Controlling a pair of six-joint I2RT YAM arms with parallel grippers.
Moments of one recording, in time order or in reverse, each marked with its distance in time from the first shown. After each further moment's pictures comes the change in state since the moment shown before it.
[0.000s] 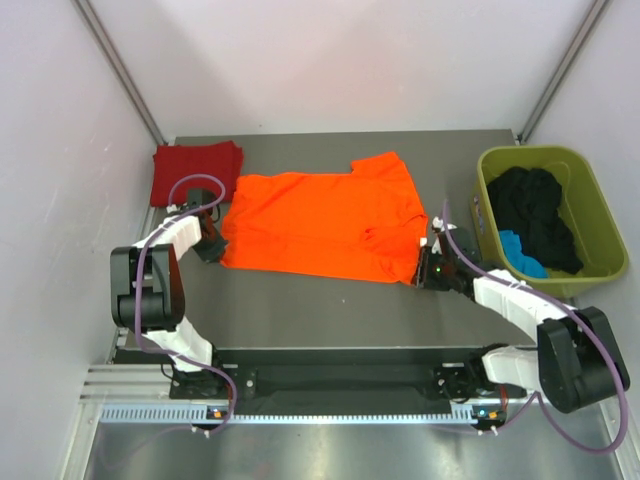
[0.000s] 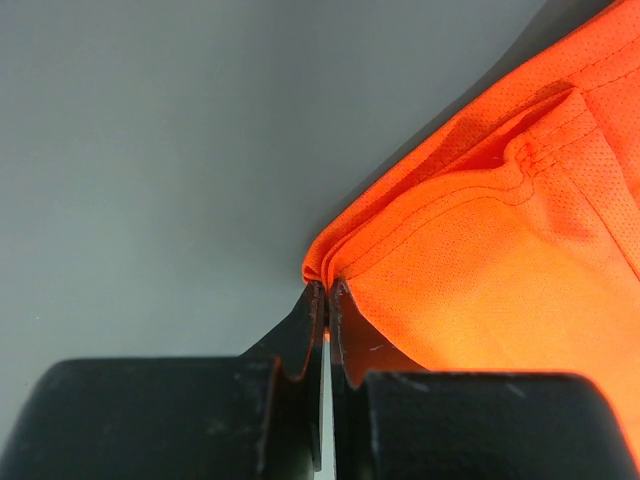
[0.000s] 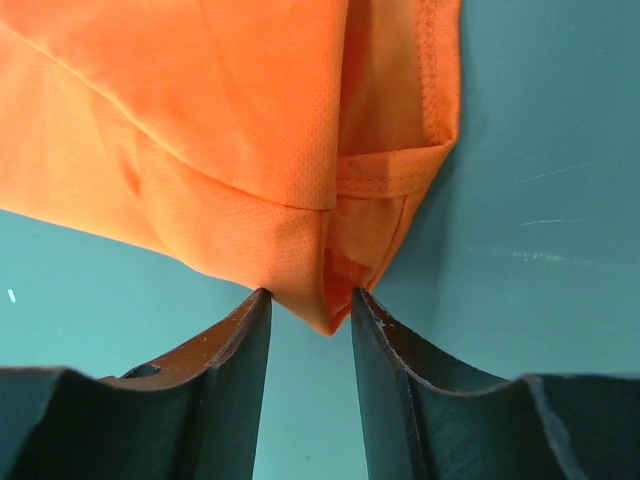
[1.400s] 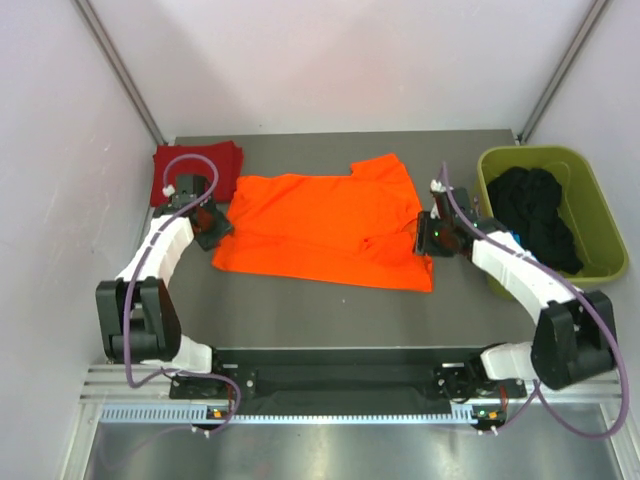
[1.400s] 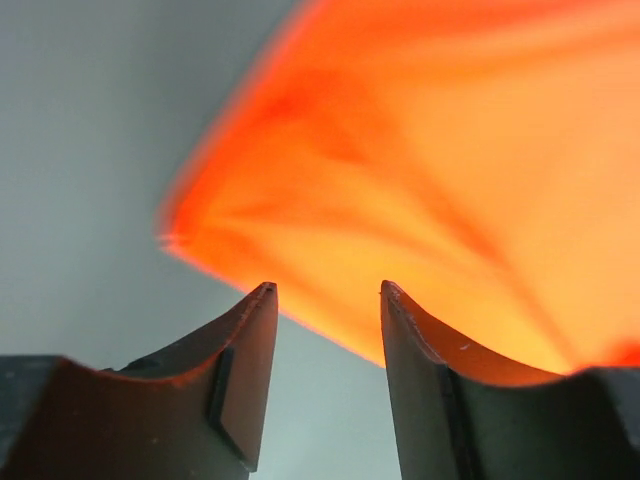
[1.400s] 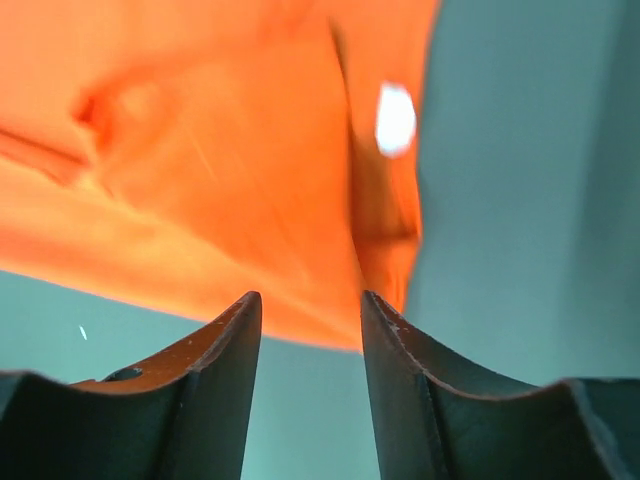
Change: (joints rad) left arm -0.021 -0.176 0.068 -0.103 0.132 0.007; right arm -0.001 0.093 0.360 -0.306 0.095 -0.034
